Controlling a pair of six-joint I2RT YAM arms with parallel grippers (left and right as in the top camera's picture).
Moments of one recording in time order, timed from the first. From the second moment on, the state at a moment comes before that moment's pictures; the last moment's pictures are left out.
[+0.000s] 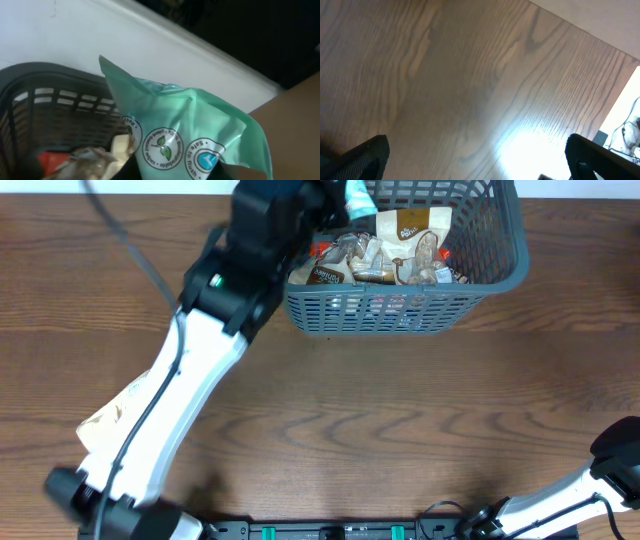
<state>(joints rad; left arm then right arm) -0.51 1.67 1.80 -0.36 -0.05 -0.62 -0.82 2.00 2.42 -1.63 0.10 0.28</state>
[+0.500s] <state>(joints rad) -0.47 1.92 1.93 -0.69 0.02 -0.43 -0.82 2.00 2.42 -1.65 0.10 0.28</state>
